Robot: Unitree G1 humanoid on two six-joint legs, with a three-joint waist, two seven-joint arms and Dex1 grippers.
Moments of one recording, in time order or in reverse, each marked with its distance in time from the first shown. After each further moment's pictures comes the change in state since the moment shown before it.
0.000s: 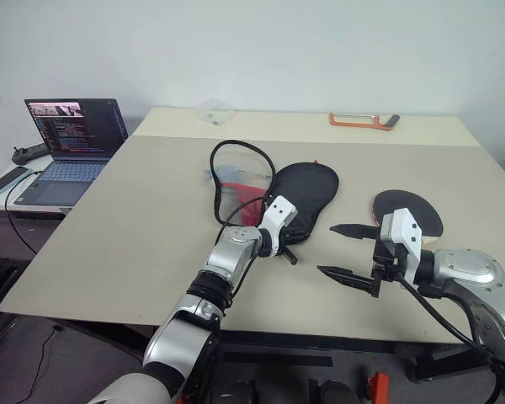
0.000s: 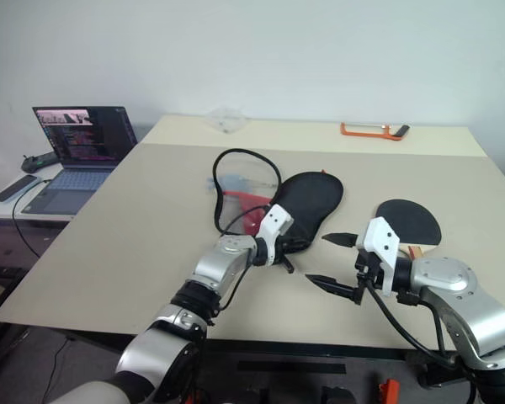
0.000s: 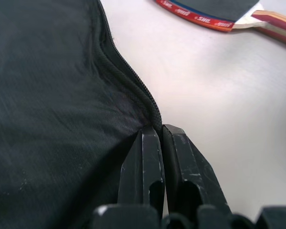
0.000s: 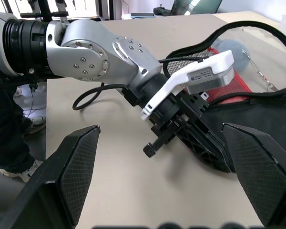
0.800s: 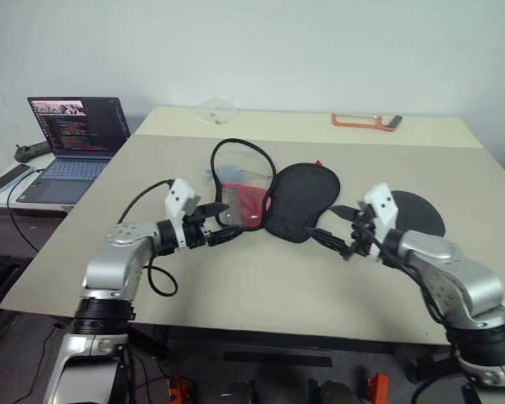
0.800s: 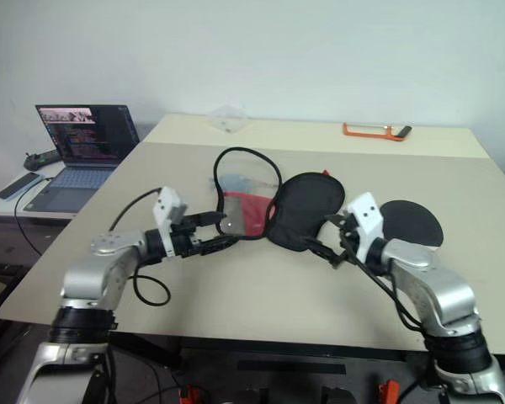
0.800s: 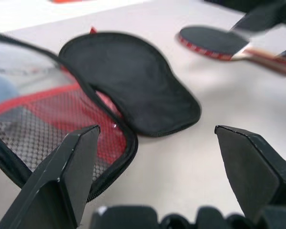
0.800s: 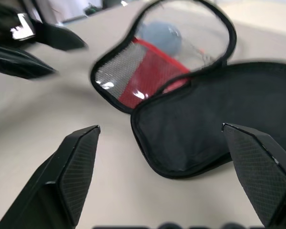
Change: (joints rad) left arm 0.274 0.491 0.282 -0.521 -0.299 0.157 -0.268; right arm -0.238 0.272 0.063 0.218 -0.047 0.291 -0.369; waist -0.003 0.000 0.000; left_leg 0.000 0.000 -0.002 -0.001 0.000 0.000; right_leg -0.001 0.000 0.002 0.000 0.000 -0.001
